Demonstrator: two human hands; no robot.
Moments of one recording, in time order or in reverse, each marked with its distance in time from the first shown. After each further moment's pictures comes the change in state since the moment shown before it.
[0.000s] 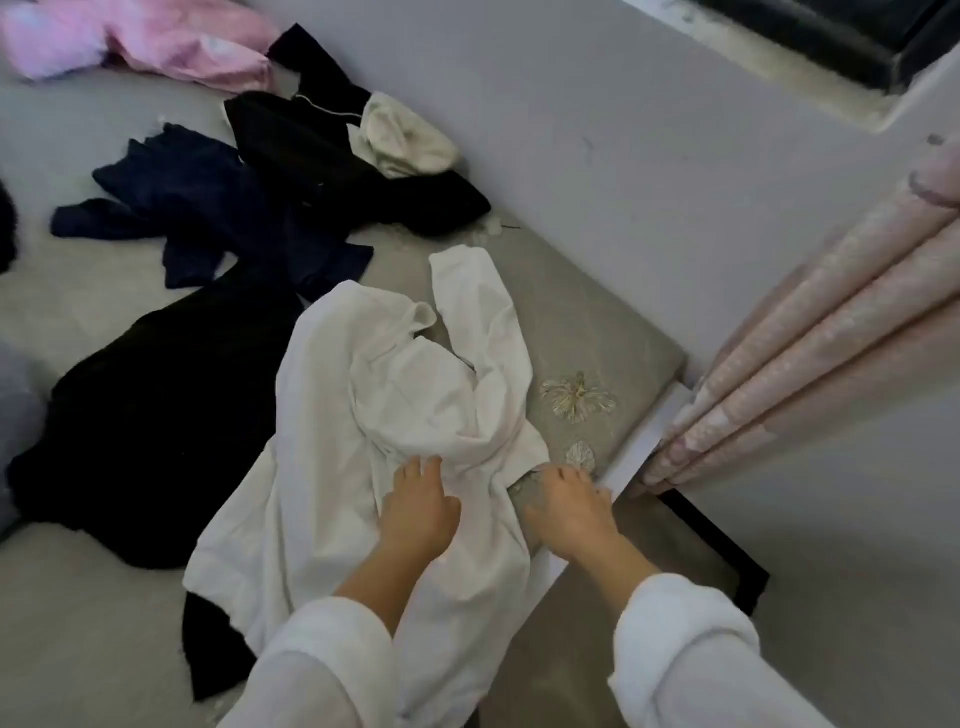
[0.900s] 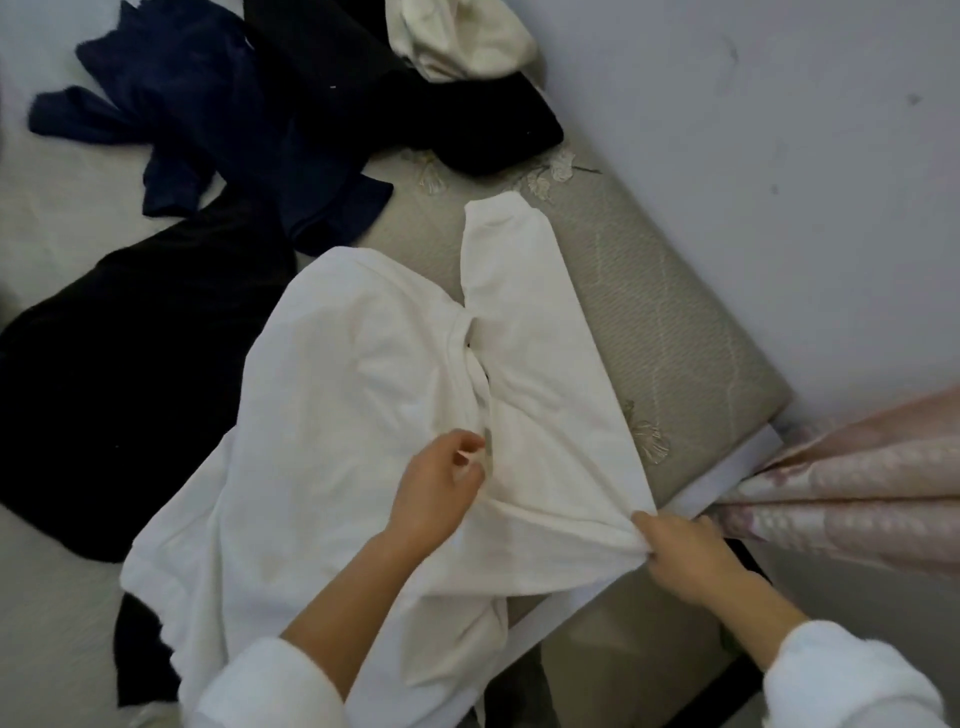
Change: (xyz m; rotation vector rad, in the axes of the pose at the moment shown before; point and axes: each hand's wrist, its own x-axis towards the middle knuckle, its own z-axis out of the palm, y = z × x) left_hand 0.118 0.056 0.007 -0.569 0.099 -0.085; right_hand 0.154 0.144 -0.044 -0.378 -0.332 -0.292
